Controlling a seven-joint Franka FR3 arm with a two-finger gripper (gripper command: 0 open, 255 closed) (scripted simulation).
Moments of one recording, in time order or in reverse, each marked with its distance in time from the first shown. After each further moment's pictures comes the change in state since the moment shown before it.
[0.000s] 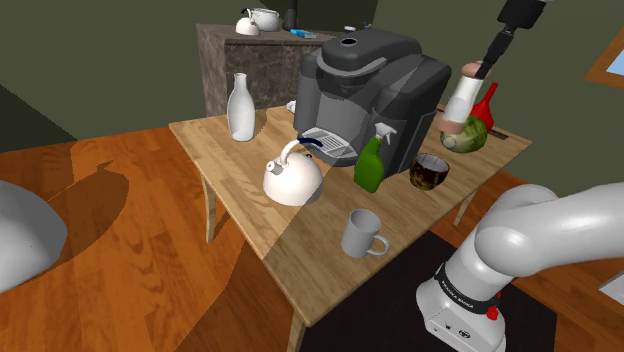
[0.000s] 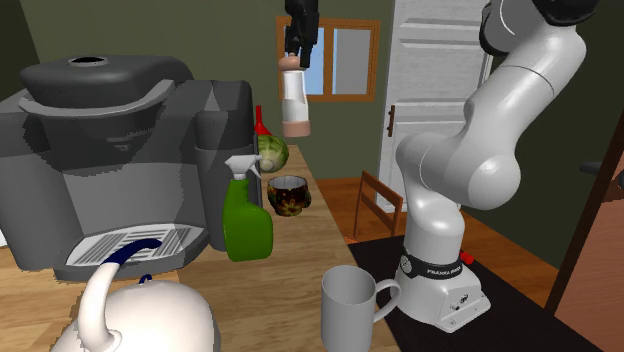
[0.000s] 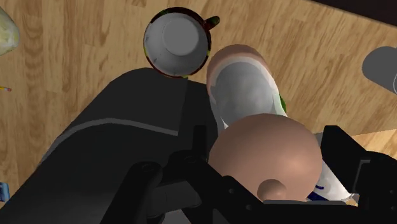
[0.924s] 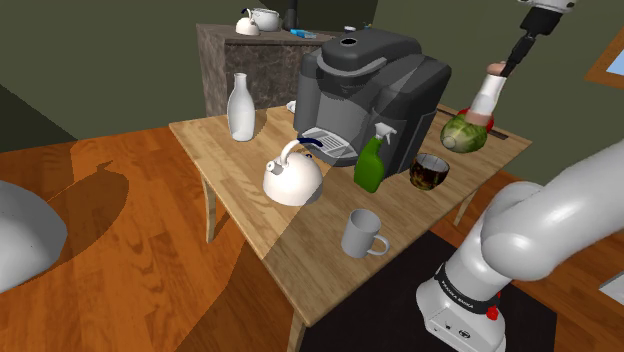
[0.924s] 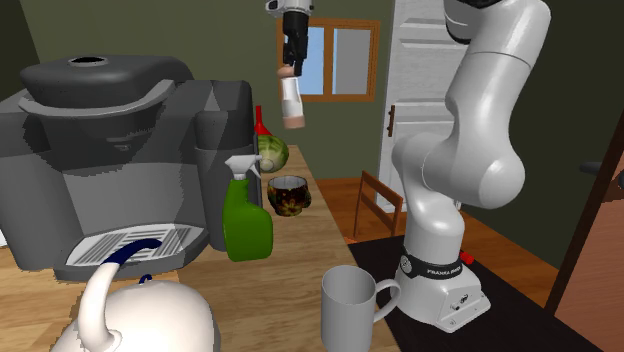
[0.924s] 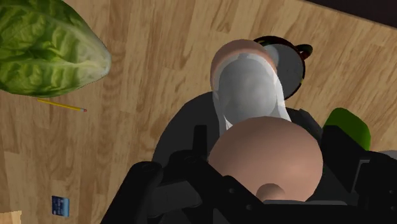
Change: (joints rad) arm 0.132 0.349 -0.490 0.363 0.014 0.053 -0.405
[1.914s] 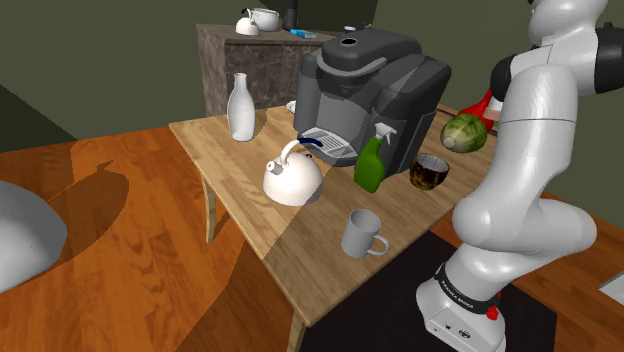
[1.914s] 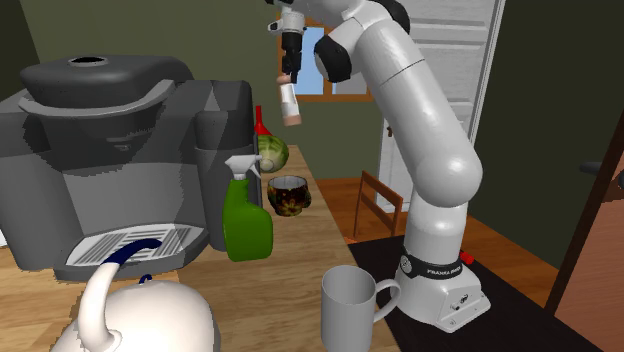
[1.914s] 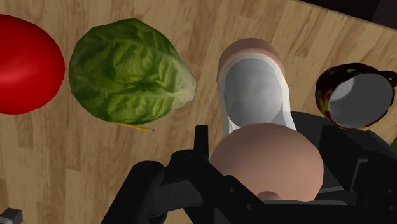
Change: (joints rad) arm -0.819 0.981 -0.115 0.790 0.872 -0.242 -0.604
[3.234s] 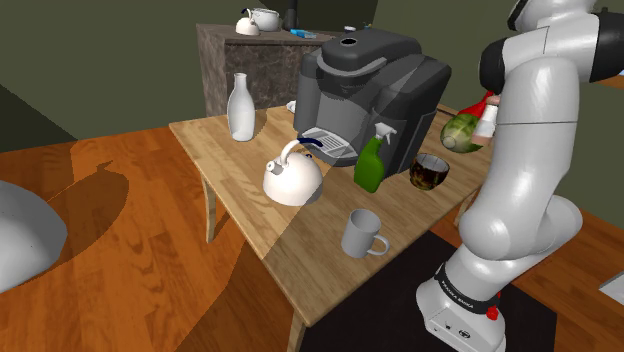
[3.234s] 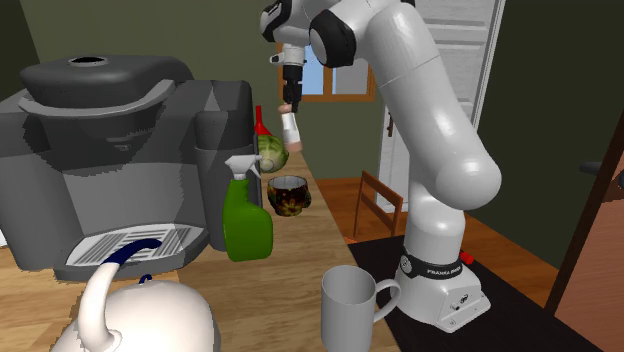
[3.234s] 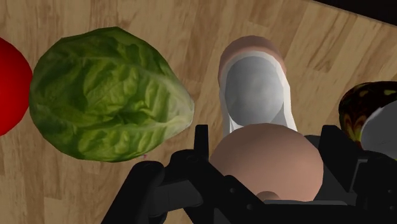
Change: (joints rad) arm 0.305 -0.099 -0.095 -0.522 -0.106 0.357 -0.070
